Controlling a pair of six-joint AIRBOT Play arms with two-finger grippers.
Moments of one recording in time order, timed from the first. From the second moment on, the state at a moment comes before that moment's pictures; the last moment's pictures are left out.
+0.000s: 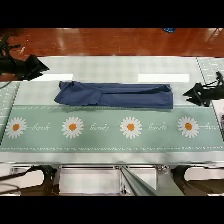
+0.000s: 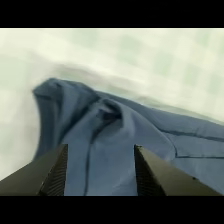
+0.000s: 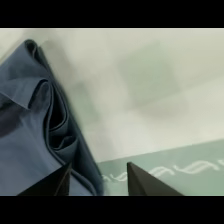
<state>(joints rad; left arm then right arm) 0.23 -1.39 1.32 0.99 -1.06 -1.47 -0.55 -1.58 1.14 -0.88 1.16 1.32</state>
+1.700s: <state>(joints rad) -0.63 -1.69 1.45 0.91 -0.84 -1.45 -0.50 -0.77 0.86 -0.74 1.37 1.26</state>
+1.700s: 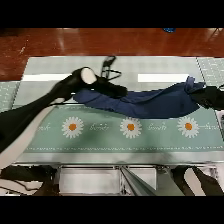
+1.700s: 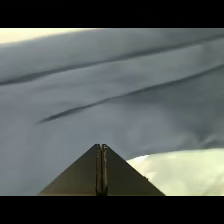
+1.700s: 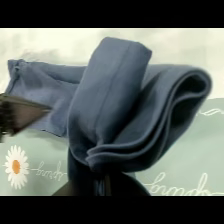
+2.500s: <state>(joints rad) -0.69 -2.01 1.95 0.75 -1.12 -1.51 -0.49 -0.65 0.84 -0.63 1.37 1.30</state>
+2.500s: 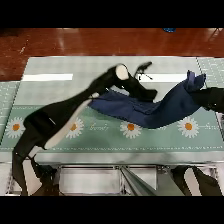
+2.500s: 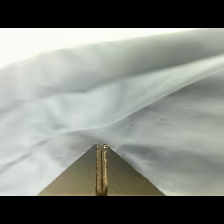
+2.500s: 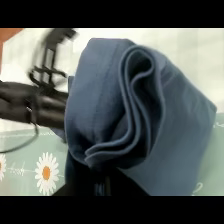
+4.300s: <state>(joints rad) 0.01 -0.72 0.52 1.12 -0.89 -1.62 -0.01 -1.24 1.18 -1.14 1.16 1.62</state>
